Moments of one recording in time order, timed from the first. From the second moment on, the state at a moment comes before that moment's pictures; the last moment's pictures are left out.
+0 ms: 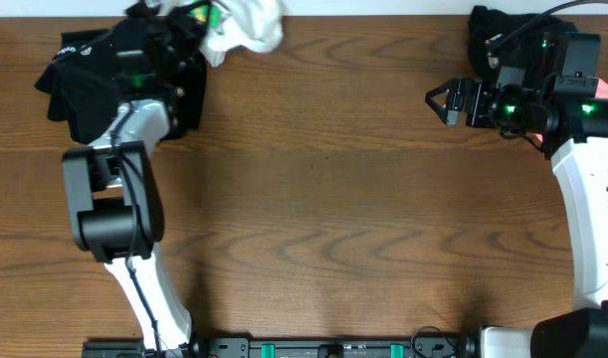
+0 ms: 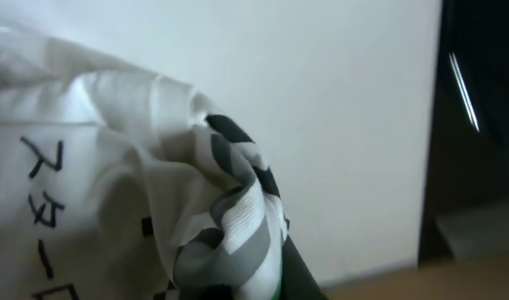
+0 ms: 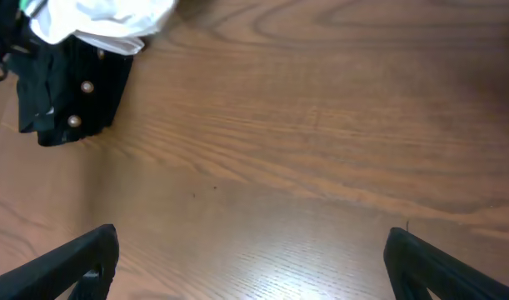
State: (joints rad) left arm 0.12 2.16 1.45 0.67 0.59 -1.10; right arm -0.07 1.53 1.45 -0.85 -0.55 0.09
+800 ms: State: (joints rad) left arm 0.45 2.16 1.45 0.70 0.58 -1.19; right arm -0.07 1.53 1.45 -0.82 -0.55 0.10
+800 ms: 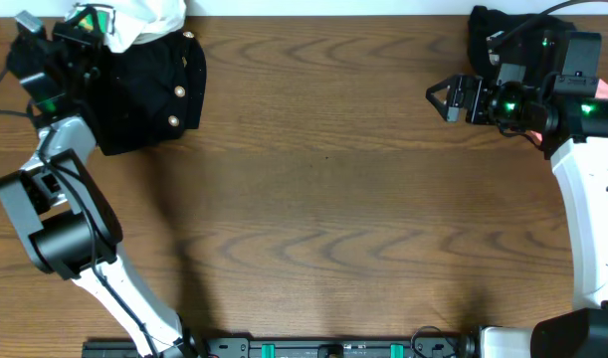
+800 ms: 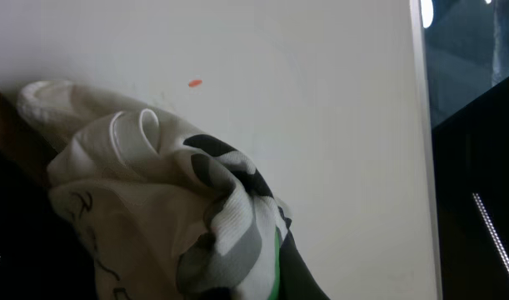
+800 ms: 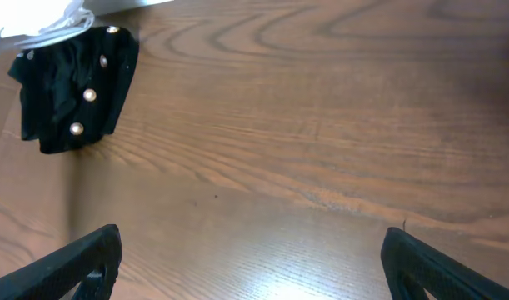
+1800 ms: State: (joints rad) left arm 0.61 2.16 1.45 0.02 0.79 -1.05; right arm -0.07 1.53 1.45 -0.78 -0.55 0.13
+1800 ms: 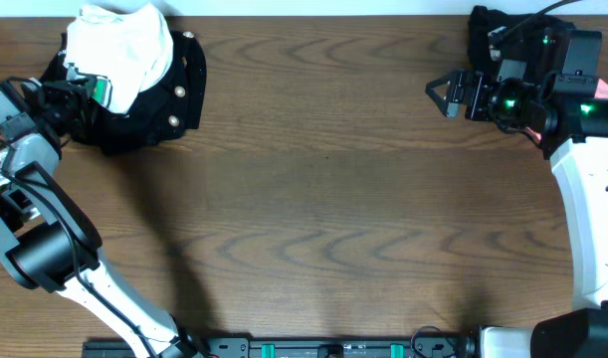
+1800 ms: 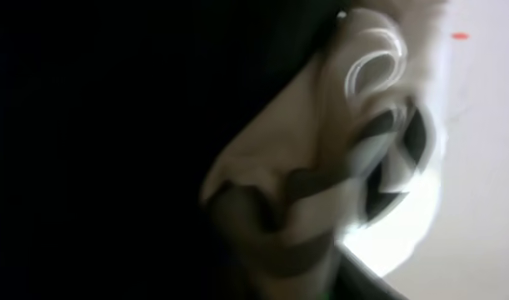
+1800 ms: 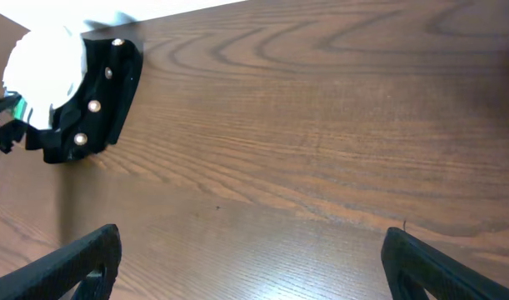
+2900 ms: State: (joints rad) left arm 0.65 1.65 1.45 -0.61 0.46 -0.53; right arm -0.02 1.57 1.46 -0.69 -0.48 -0.01
